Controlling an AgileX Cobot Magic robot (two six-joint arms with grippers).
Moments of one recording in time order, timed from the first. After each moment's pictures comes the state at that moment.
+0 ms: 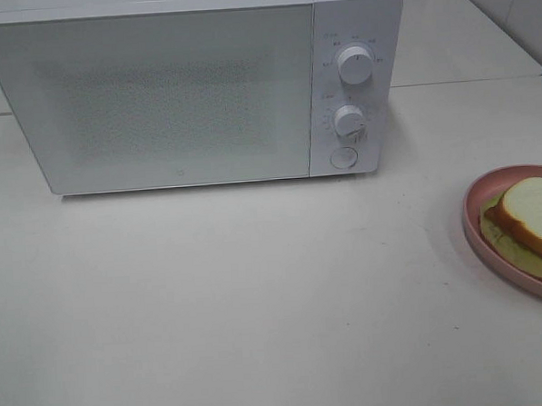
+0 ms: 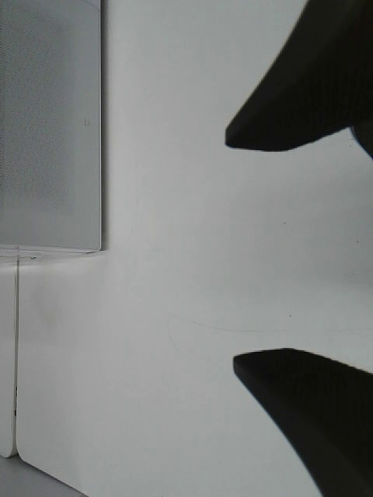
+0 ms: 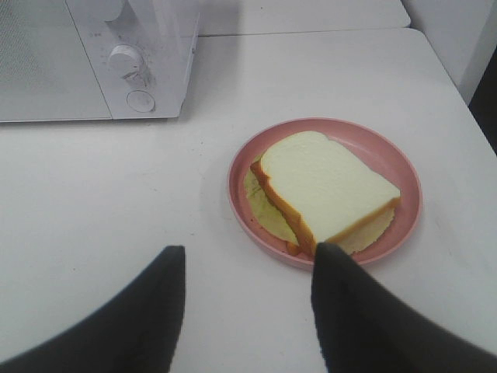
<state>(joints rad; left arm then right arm) -0.03 0.00 -0.52 -0.05 1.07 0.03 -0.06 0.00 -0.50 0.09 1.00 -0.03</state>
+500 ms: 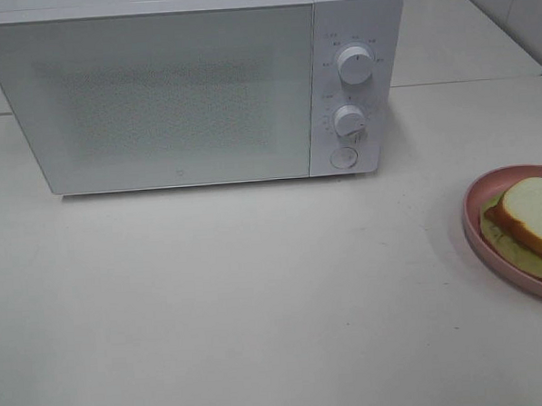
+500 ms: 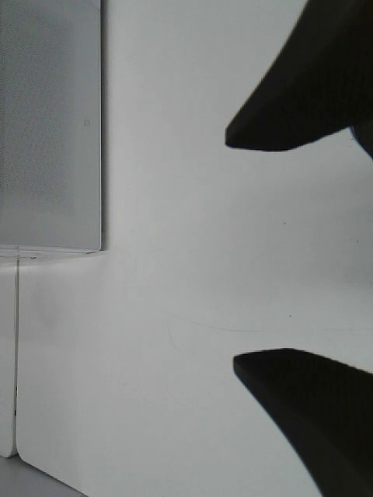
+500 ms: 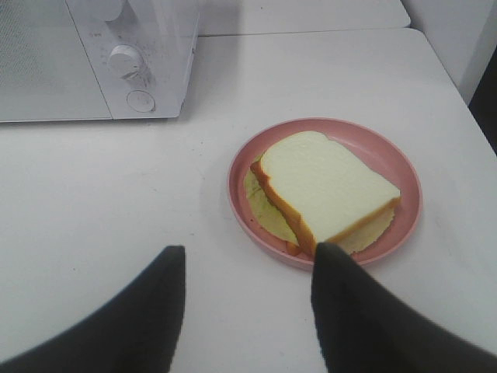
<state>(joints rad) -0.03 0.00 -0.52 -0.05 1.07 0.03 -0.06 0.00 -0.50 0.09 1.00 -0.03</state>
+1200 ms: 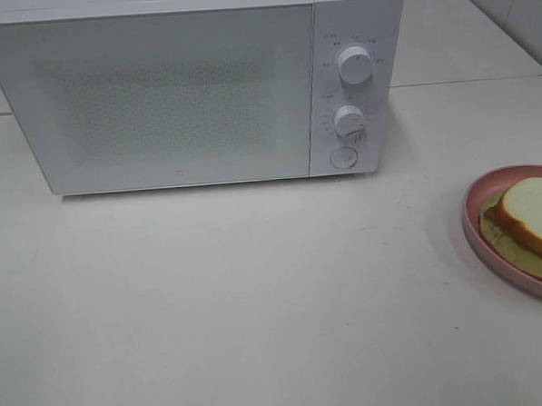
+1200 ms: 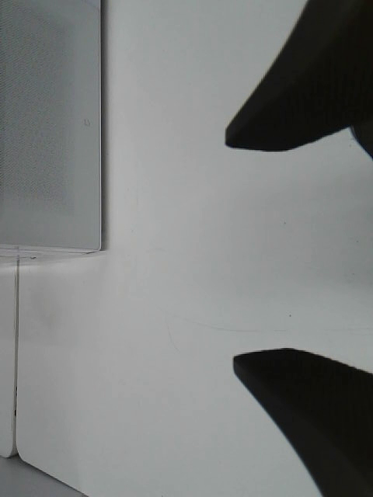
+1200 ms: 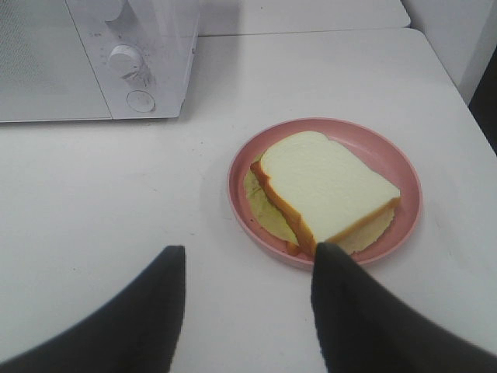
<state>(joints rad) -0.03 0.00 -0.52 -0.05 1.07 0.03 -0.06 0.00 -0.50 0.09 1.00 -0.03</state>
